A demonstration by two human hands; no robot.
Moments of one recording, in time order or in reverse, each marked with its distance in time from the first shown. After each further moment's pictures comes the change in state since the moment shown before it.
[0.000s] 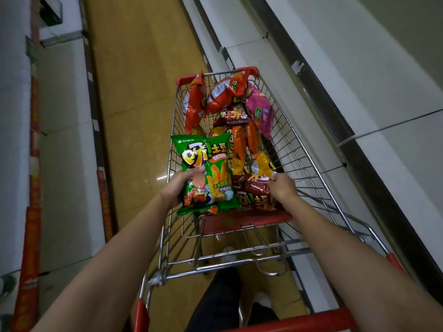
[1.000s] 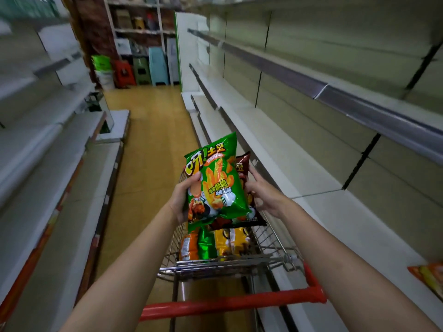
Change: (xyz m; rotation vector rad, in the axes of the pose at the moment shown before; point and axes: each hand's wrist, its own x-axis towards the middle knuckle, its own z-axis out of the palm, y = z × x) left_hand -0.214 0.067 0.125 -0.338 -0.191 0.484; right_hand -0.231 -0.051 -0.180 0.626 -0.304 -0.522
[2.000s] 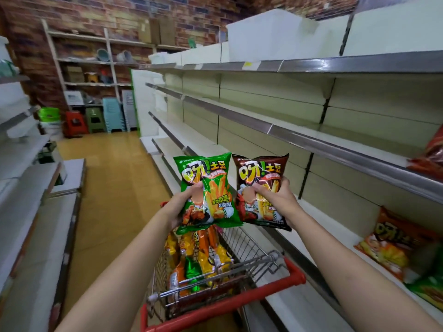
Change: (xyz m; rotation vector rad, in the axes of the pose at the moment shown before) left_hand -0.058 0.055 0.015 0.396 -0.114 0.039; right_hand -0.107 -0.020 0.001 -0.064 0.656 -0.198
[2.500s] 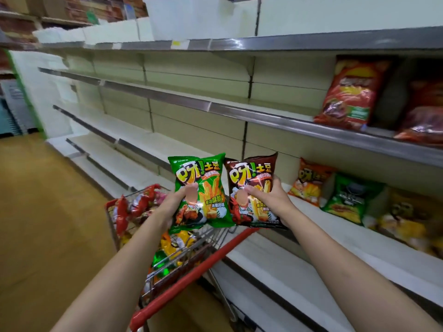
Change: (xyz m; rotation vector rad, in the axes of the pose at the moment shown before) left_hand -0.025 -0.038 0.052 0.161 -0.206 -0.046; right_hand -0.124 0.038 -0.043 -0.068 0.306 0.122
